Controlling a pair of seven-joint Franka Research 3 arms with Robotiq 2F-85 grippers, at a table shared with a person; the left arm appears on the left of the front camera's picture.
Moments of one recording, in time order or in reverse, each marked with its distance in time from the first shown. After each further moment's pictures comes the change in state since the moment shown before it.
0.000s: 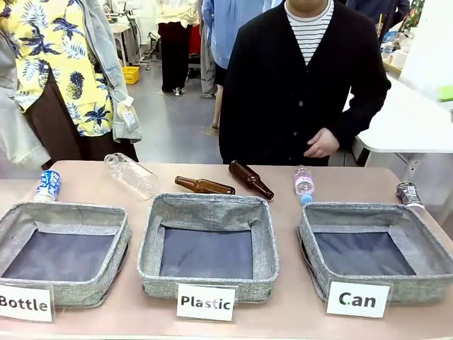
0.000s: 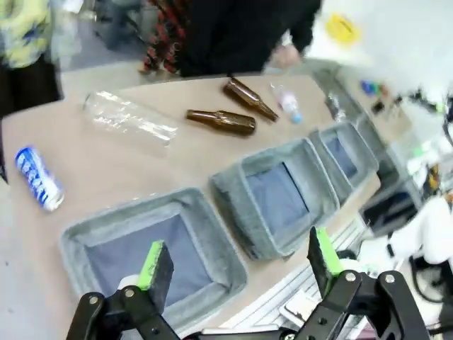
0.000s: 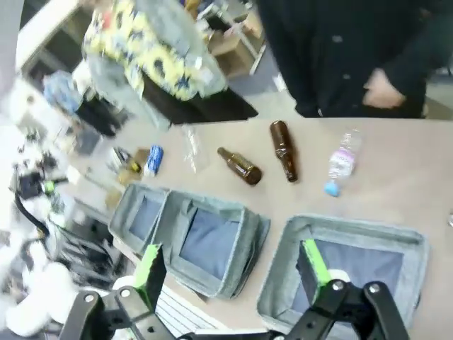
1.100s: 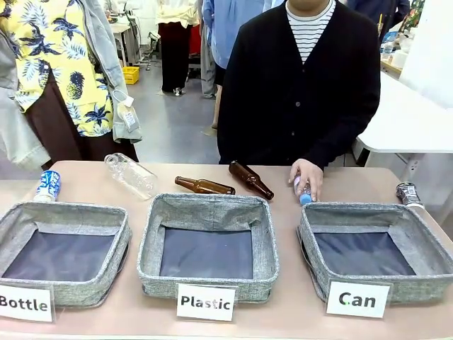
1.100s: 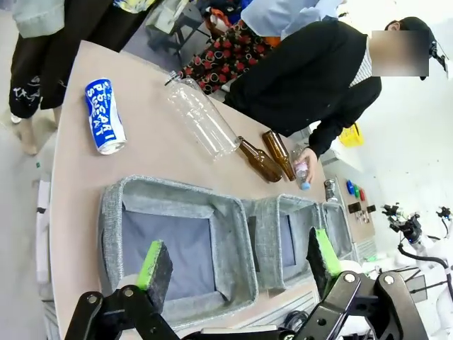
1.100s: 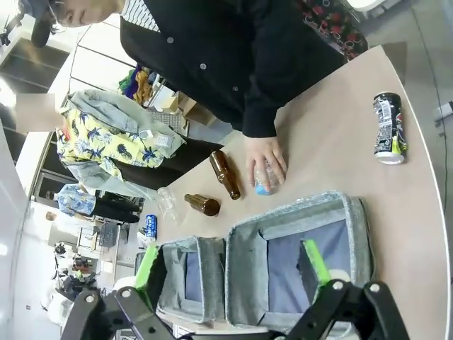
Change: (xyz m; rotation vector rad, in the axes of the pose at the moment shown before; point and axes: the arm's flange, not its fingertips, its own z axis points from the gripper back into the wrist) left arm -0.060 0.119 0.045 0.005 -0.186 0.414; right arm -0.038 -0.161 0.053 -0.045 -0.153 -0.422
